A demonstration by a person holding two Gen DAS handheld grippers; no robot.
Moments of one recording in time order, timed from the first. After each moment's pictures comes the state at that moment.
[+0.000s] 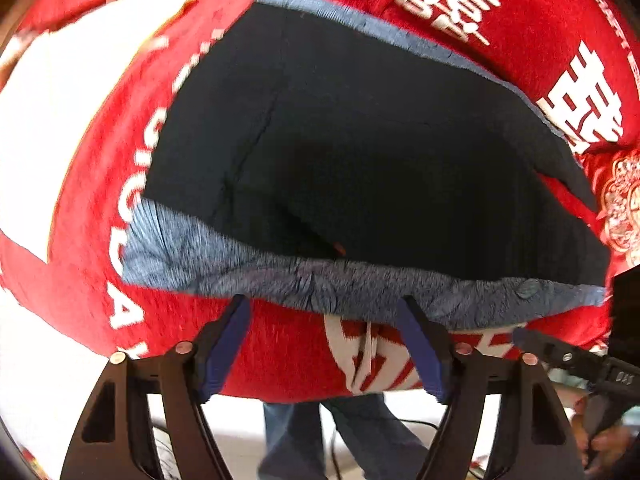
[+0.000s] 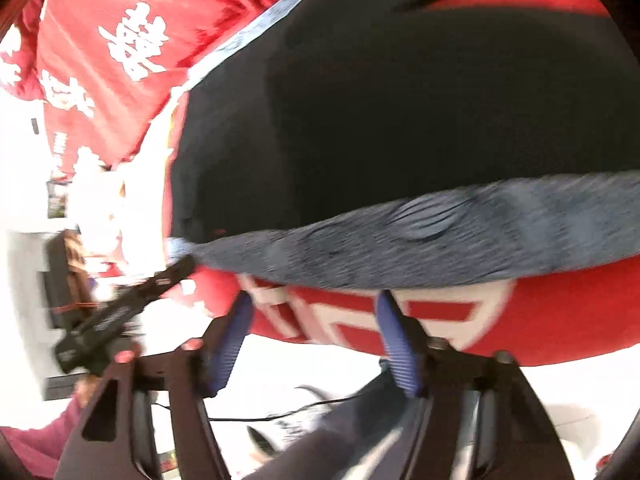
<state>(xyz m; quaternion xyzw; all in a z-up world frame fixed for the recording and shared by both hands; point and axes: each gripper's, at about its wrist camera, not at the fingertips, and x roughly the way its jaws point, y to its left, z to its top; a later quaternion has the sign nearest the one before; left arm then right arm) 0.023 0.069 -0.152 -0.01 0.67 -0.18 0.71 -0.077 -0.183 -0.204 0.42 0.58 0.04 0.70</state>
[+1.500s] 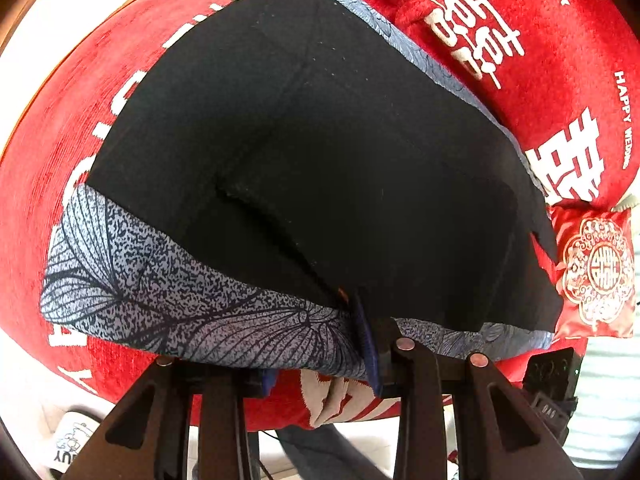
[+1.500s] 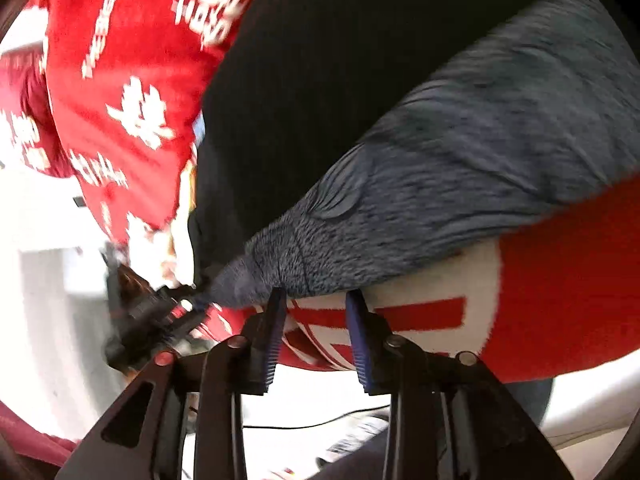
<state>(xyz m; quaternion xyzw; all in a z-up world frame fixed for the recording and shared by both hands) 0.053 0.083 -0.184 -0.12 0.68 -0.21 0.69 -0.131 -0.221 -0.262 0.57 0.45 0.04 0.69</state>
